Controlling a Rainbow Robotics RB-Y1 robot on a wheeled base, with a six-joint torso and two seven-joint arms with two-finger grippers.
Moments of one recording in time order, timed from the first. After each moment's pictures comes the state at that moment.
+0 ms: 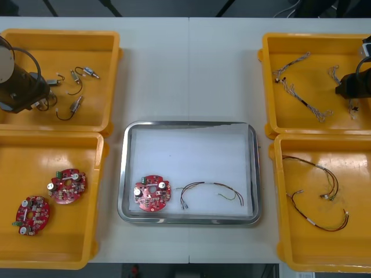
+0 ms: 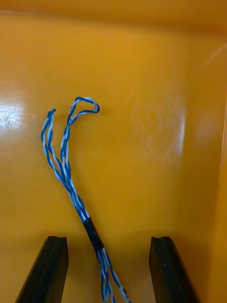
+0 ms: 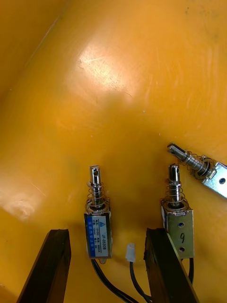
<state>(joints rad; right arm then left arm) -1.02 -0.80 0.36 -0.41 -1.17 0.78 2.07 -0.92 1.00 -0.72 -1.01 1.02 1.05 -0.65</state>
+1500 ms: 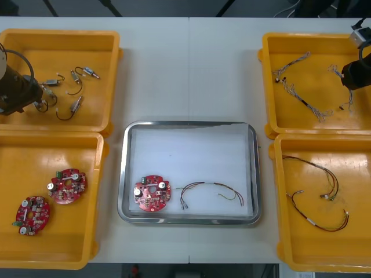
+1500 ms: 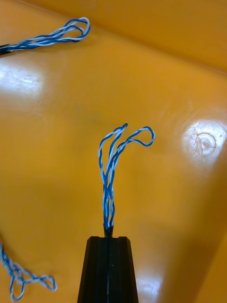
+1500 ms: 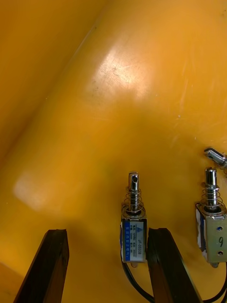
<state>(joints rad) -1.02 -0.87 0.28 -0.67 -1.07 1.13 2.12 -0.92 1.03 -0.73 -0.99 1.04 1.06 -0.71</state>
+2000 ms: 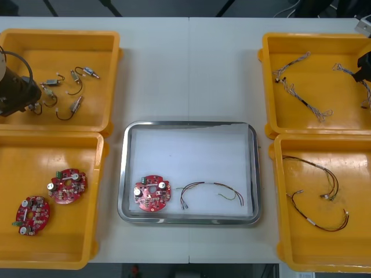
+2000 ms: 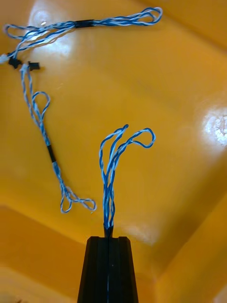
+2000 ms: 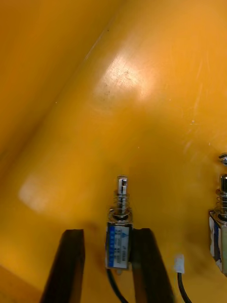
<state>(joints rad) -1.01 -0.95 0.21 -0.90 -1.05 1.49 2.14 -0.92 1.03 -0.74 -0.98 1.04 1.04 -0.71</state>
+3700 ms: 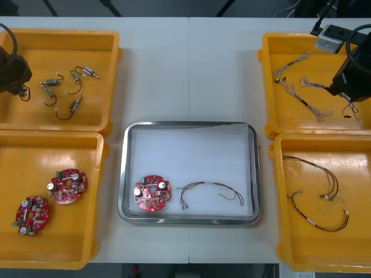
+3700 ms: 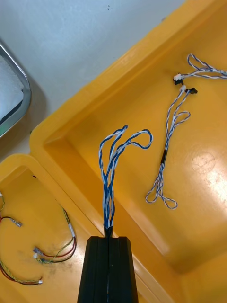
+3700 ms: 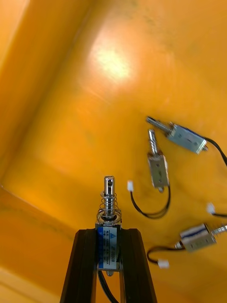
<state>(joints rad) -0.77 -0.95 0.11 -1.70 -1.08 1.78 2.00 -0.99 1.11 -0.64 -1.13 1.11 1.32 -0.79</state>
